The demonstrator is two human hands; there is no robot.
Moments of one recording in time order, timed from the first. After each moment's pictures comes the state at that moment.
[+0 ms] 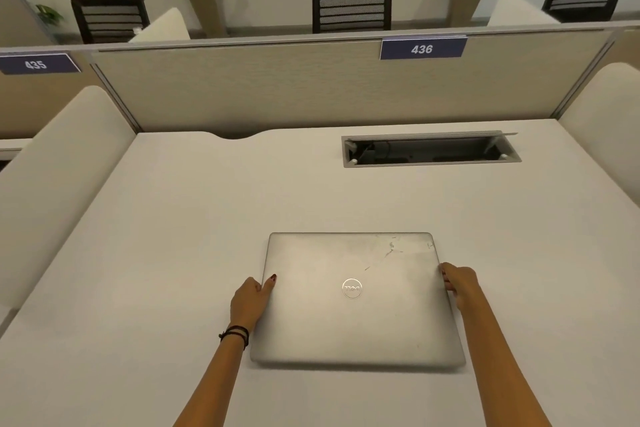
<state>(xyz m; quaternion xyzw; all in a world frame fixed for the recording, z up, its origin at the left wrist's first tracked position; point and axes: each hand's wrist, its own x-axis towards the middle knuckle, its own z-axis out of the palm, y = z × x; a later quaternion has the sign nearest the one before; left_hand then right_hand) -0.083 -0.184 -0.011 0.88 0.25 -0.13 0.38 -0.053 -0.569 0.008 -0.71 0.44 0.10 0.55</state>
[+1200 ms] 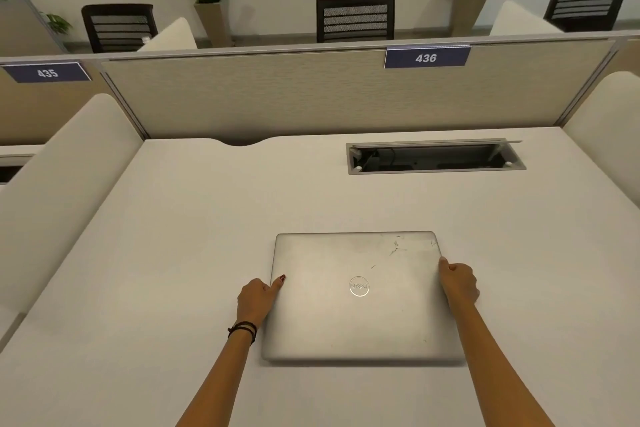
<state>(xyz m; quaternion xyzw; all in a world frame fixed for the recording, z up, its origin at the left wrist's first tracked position) -0.068 -0.184 -0.005 0.90 0.21 -0.13 0.36 -0.041 -0.550 -0.005 -0.84 0.39 0.01 0.38</state>
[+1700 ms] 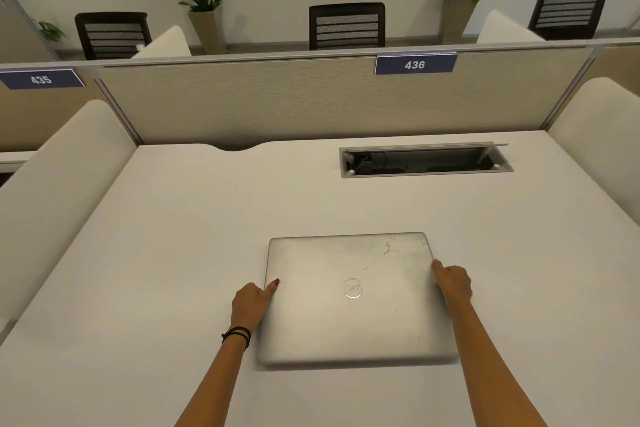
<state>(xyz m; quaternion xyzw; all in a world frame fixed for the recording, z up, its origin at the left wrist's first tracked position) -0.074 -0.183 -0.006 0.91 0.21 -0.12 0.35 -0.043 -0.560 -0.003 -0.82 0.40 0.06 0.41</state>
